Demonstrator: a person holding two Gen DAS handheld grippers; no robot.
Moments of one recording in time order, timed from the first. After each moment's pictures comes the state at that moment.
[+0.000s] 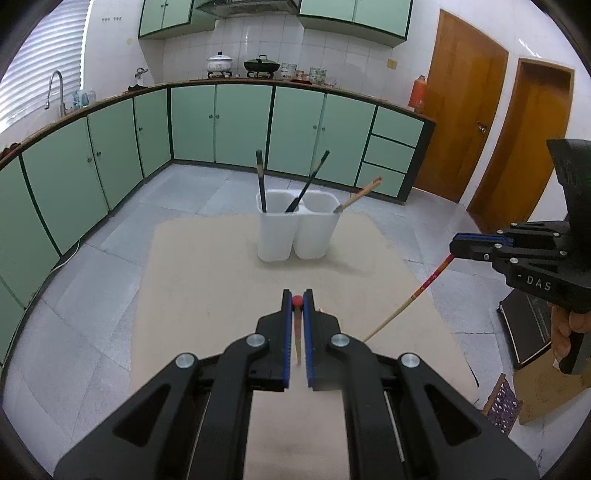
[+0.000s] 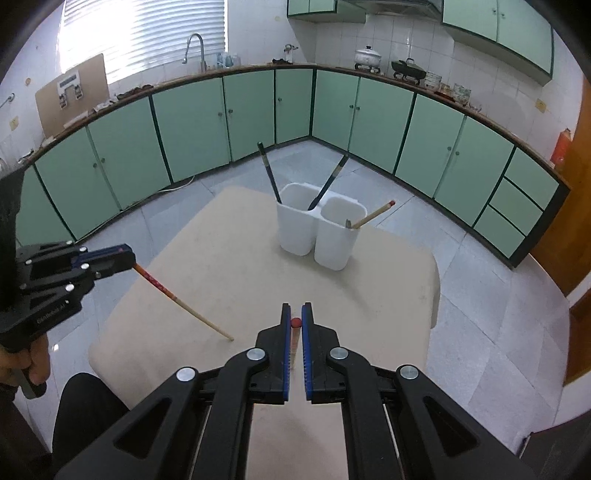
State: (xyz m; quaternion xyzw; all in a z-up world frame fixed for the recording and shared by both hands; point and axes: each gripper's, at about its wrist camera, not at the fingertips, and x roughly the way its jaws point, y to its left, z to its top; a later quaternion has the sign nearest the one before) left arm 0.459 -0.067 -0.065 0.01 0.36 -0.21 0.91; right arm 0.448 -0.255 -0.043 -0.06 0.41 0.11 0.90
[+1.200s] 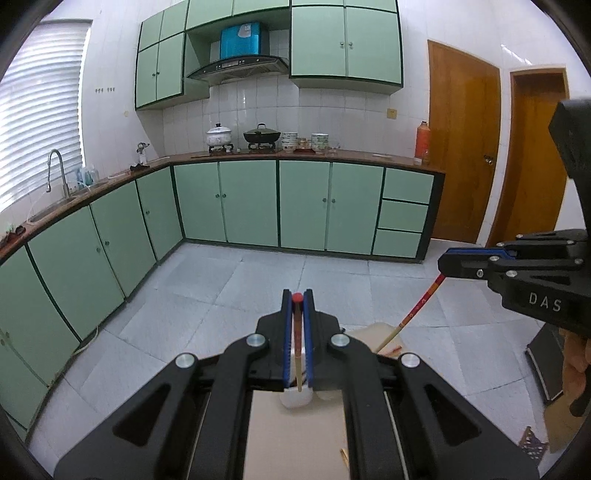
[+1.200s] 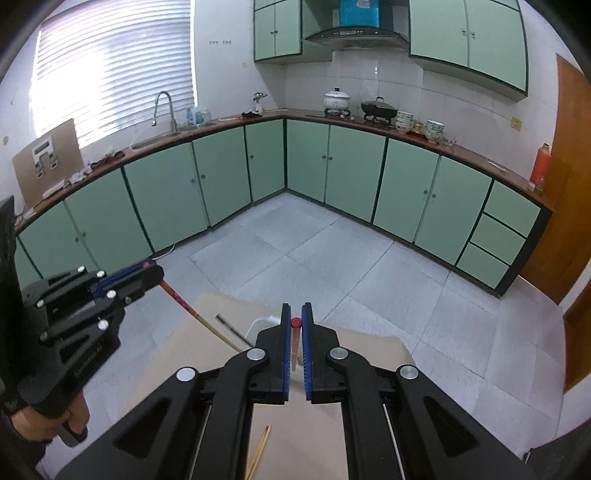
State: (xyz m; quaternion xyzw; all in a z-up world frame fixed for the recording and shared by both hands) left arm 0.590 -0.138 0.073 0.05 0.24 -0.19 0.95; right arm 0.583 -0.275 0.095 -0.02 0.35 0.06 0.94
